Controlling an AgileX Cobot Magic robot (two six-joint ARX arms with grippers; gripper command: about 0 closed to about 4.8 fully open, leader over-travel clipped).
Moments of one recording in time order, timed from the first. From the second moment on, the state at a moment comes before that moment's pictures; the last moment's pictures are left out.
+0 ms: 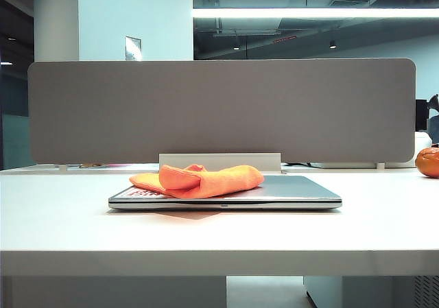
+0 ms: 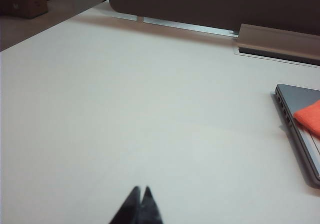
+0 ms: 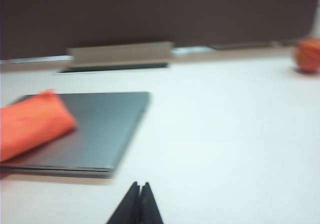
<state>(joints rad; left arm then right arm) 0.09 0.00 0.00 -0.11 -0.06 -0.11 0.03 0.00 0.01 -0.04 -0.08 0.11</state>
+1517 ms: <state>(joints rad) 0.09 0.00 0.00 -0.11 -0.06 -0.11 0.03 0.00 0.01 -0.10 0.05 0.08</state>
